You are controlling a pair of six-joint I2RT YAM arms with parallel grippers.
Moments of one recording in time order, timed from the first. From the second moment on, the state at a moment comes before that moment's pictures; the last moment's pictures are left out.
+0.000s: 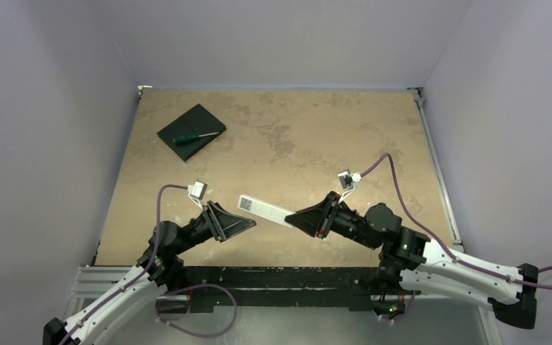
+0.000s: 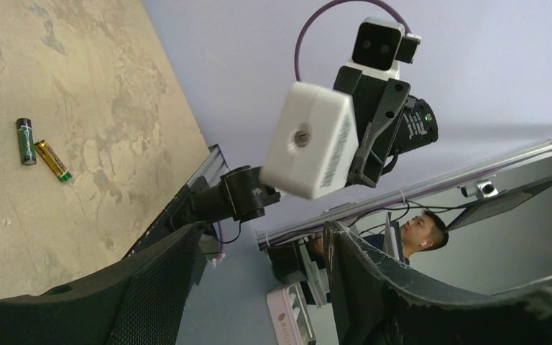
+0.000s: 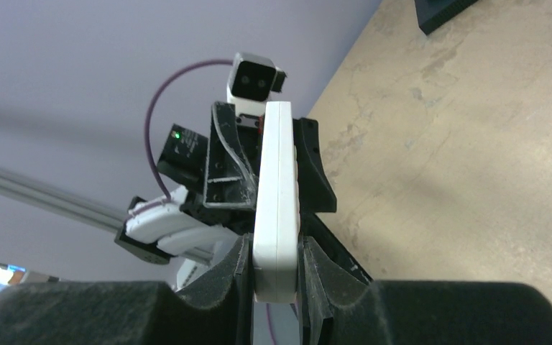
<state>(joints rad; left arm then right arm) -0.70 0.25 0.05 0.38 0.38 -1.30 1.15 0.59 0.50 0.10 0.09 0.90</state>
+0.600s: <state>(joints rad) -0.70 0.27 0.12 0.33 0.53 -1.24 1.11 0.64 0.53 0.04 -0.17 0.87</state>
